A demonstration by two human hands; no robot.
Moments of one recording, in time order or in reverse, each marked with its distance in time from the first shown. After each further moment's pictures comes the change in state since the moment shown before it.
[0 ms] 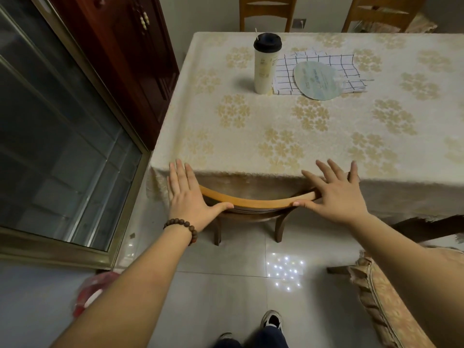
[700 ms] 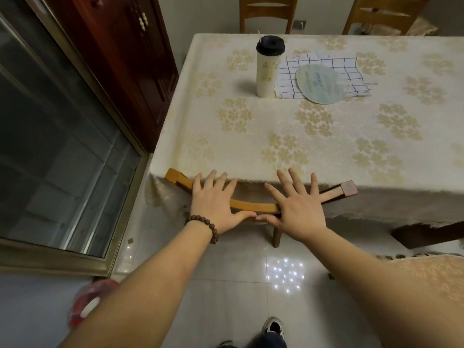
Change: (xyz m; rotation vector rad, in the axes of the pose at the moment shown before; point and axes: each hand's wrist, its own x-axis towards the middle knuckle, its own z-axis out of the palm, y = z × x) left_hand 0.027 0.036 0.008 0.303 -0.067 0.325; right_hand 0.023 -0.083 0.007 -0.010 0.038 -0.094
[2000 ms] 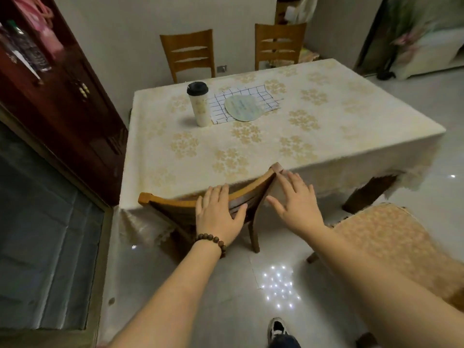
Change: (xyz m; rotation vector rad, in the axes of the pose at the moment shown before) left_hand -0.083 0.085 -0.060 -0.386 0.143 0.096; right_hand -0.142 0.018 -0.049 0.453 0.278 0.533
